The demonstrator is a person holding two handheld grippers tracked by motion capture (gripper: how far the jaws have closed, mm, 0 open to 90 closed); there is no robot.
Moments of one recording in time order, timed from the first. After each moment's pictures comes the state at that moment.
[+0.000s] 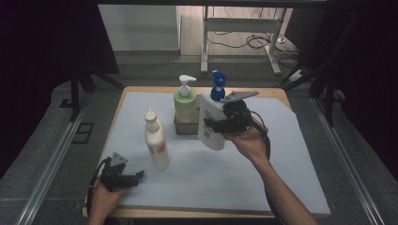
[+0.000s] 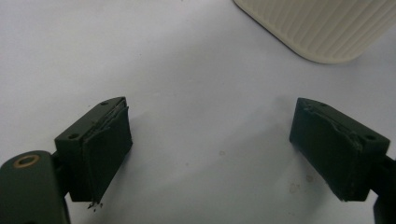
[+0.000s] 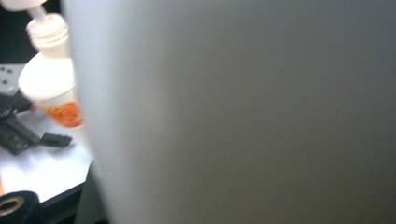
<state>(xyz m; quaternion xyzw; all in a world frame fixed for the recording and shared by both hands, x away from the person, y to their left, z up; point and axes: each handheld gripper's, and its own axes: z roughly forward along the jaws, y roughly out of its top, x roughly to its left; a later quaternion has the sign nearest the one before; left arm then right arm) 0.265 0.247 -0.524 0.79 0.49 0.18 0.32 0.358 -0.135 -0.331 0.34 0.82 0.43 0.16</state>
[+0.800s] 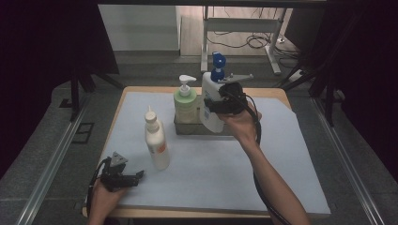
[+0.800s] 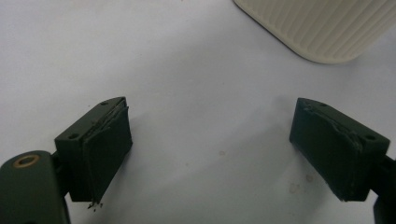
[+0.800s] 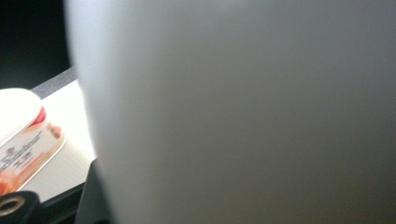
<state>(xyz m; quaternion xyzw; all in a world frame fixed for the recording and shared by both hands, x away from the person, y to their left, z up) 0.265 0.247 -0.524 0.79 0.49 0.18 0.32 0.404 -0.123 -0.324 0.40 0.79 0.42 0.21</state>
